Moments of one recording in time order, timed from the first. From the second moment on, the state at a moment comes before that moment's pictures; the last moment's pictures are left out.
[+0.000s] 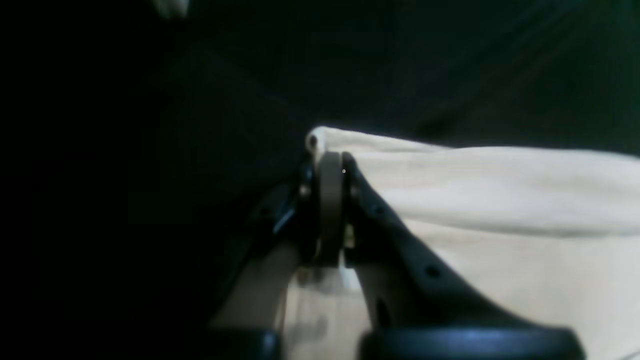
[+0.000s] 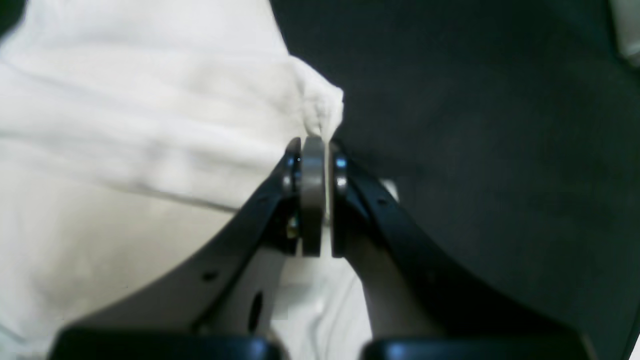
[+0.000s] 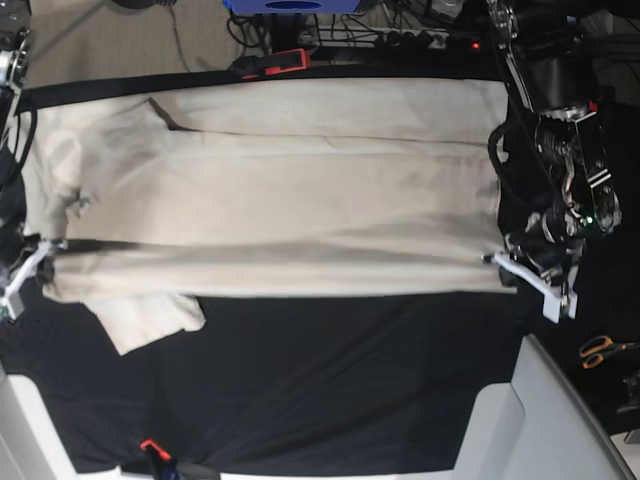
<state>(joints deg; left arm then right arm) -4.9 -14.4 -20.8 76.9 -18.4 -18.3 44.1 13.6 24.7 17.9 49.1 2.2 38.0 -21.8</state>
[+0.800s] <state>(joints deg) 6.2 -12.5 -16.8 82.5 -18.0 -18.3 43.6 4.0 18.9 22.8 60.2 2.1 37.6 -33.0</state>
